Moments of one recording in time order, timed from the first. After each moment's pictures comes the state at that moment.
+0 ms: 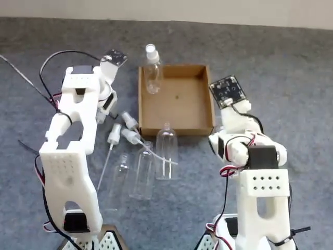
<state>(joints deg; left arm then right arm) -8.0 36.7 -18.1 70.8 -25.4 -6.7 -48.9 38.7 71.0 24.6</state>
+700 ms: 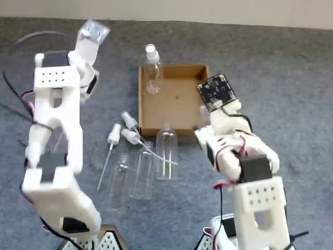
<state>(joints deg) -11.6 13.0 -18.0 80.0 -23.9 -15.5 -54.2 39.0 64.4 19.0</state>
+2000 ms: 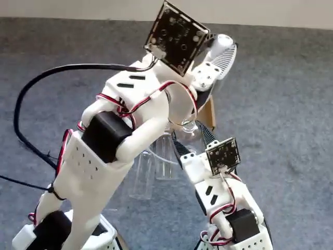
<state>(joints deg) 37.7 -20.2 -18.0 53.2 2.4 -27.2 -103.6 81.9 39.5 6.5</state>
